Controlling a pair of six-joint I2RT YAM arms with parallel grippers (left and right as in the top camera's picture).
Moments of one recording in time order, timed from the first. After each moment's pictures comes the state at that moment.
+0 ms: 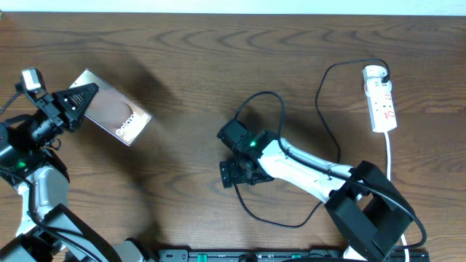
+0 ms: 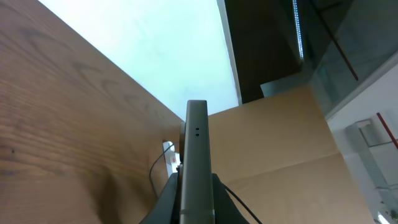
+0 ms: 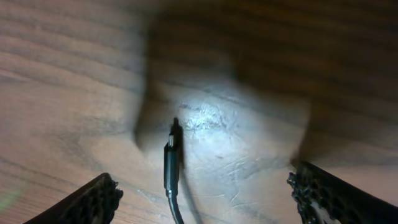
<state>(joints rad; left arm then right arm) 0.71 1.47 0.75 0.96 1.51 -1.46 0.83 1.85 1.13 -0.74 -0.15 0.67</state>
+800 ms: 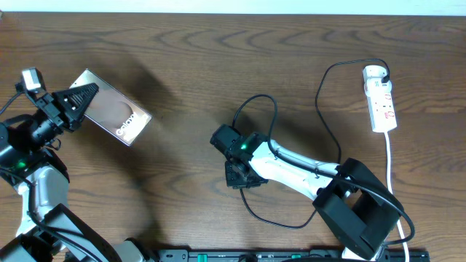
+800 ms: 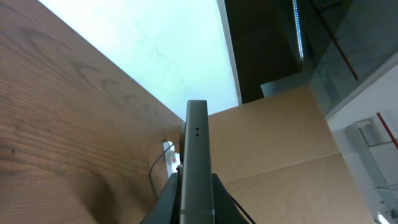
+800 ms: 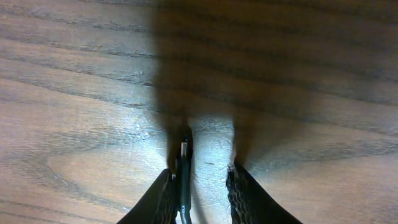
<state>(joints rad) 0.71 1.47 0.75 0.96 1.51 -1.46 0.87 1.90 1.16 -0.78 -0.09 0.78</state>
